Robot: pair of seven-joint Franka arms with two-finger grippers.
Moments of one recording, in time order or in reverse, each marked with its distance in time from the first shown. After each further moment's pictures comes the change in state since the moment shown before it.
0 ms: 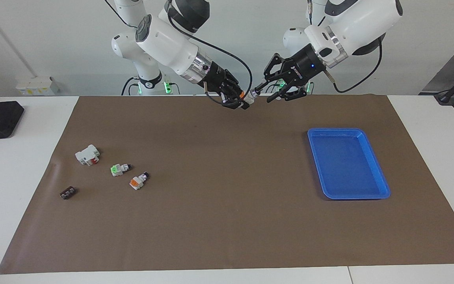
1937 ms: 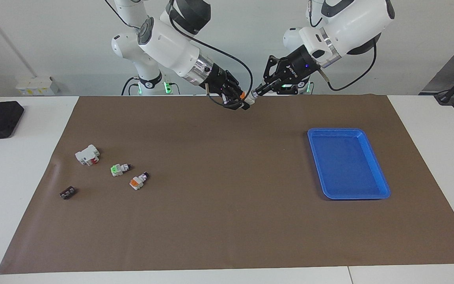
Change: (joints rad) left arm -0.011 -0.035 0.005 -0.057 0.004 -0.027 -0.054; right arm 0.003 0.006 0.002 -0.006 0.000 -0.010 0.000
